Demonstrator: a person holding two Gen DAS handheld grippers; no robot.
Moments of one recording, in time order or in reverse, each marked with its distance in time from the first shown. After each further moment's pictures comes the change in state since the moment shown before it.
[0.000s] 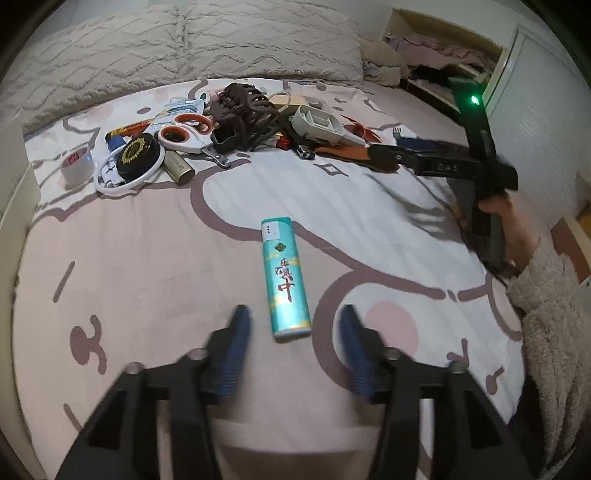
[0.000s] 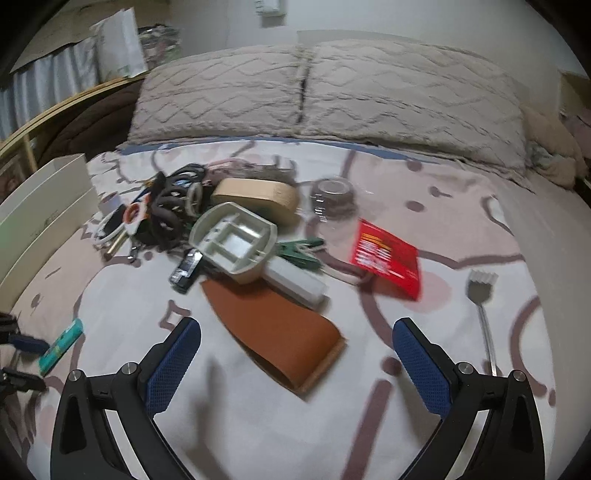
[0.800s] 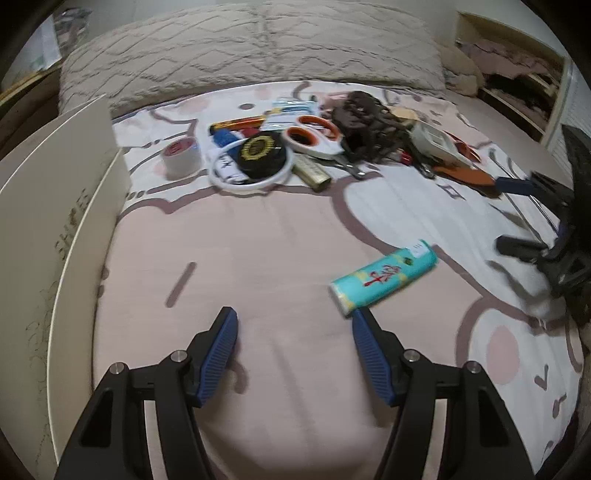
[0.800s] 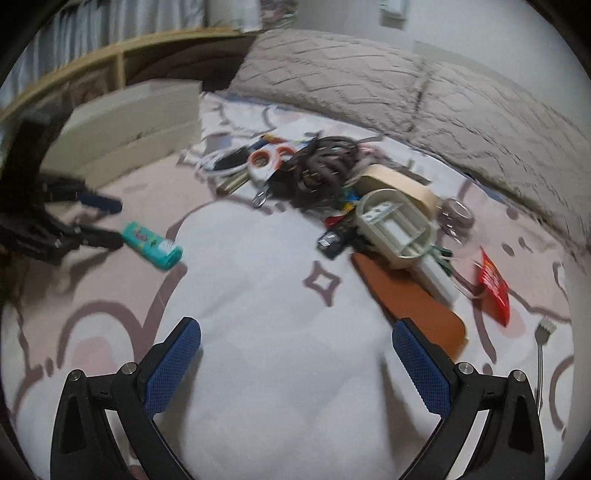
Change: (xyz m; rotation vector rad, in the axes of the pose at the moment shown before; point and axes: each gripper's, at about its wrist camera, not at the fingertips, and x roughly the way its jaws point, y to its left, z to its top) left arm -0.008 0.067 0.004 -0.132 -0.011 0.273; right arm -0.019 0.066 -0.018 -0.244 0.034 0.165
